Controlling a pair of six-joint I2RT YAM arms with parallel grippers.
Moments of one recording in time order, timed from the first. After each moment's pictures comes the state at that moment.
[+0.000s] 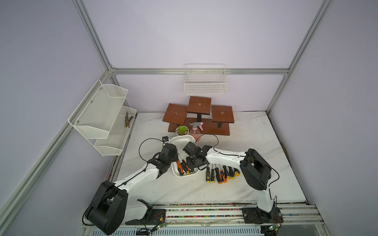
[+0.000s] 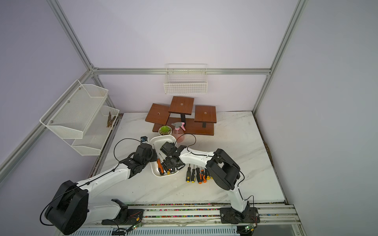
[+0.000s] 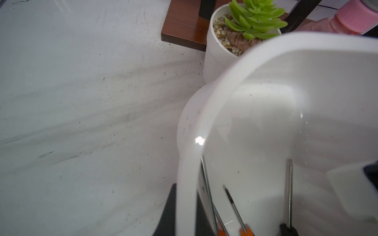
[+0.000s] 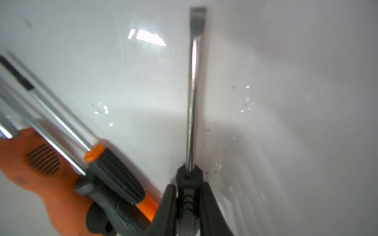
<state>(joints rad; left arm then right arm) -0.48 1.28 0.66 -0.14 -0.36 -0.50 0.91 2.03 1.45 -0.59 0.05 0.66</state>
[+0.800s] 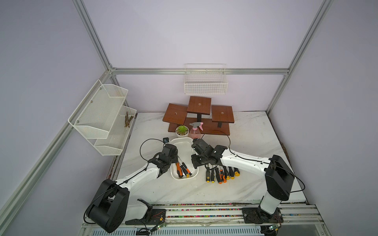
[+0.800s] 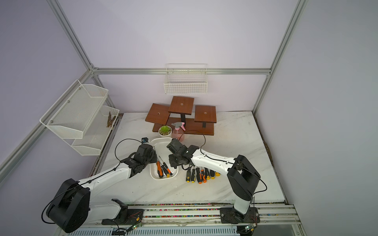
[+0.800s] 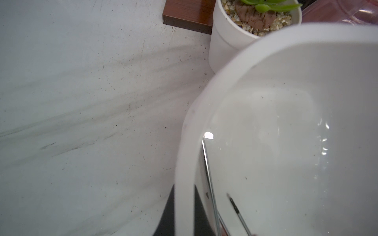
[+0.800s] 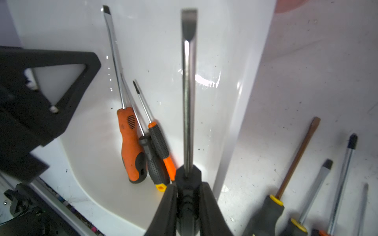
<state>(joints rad) -0.47 1.28 0.66 -0.18 -0.35 -0.49 0.91 1.84 1.35 -0.52 0.03 0.60</state>
